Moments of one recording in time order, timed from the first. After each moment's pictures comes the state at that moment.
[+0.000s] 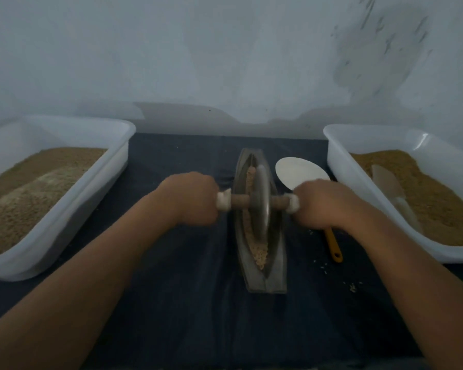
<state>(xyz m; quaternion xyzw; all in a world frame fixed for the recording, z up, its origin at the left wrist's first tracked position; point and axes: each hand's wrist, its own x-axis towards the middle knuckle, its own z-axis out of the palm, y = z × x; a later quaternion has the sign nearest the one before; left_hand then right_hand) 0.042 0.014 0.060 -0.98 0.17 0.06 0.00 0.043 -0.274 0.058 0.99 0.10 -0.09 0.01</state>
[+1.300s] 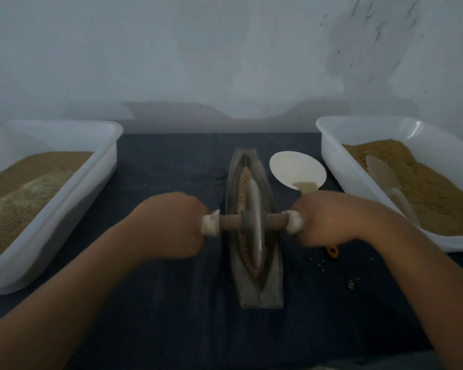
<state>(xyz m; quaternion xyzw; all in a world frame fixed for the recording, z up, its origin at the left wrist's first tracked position) 0.007 0.037 0.038 -0.97 0.22 0.01 -0.02 0.003 -0.277 0.074 0.96 0.13 -0.24 -0.01</state>
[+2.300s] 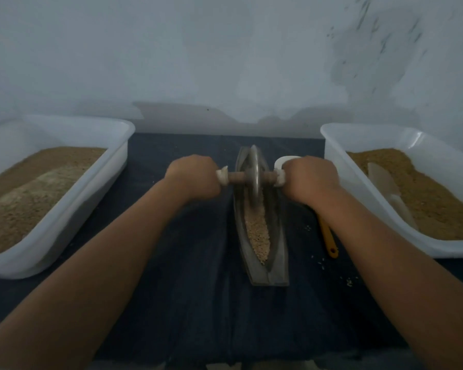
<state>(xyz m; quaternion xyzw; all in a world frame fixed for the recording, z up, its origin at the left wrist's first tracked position) 0.095 0.007 0.049 -0.99 0.11 0.00 -0.03 0.080 -0.255 0.057 0.99 0.07 0.11 0.06</state>
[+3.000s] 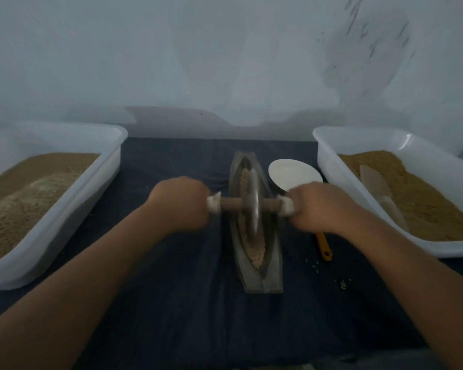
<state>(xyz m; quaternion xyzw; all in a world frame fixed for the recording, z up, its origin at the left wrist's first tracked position) 0.042 0.020 0.042 -0.99 0.15 -0.03 0.02 0.032 -0.287 0.052 0.99 0.13 -0.02 0.01</state>
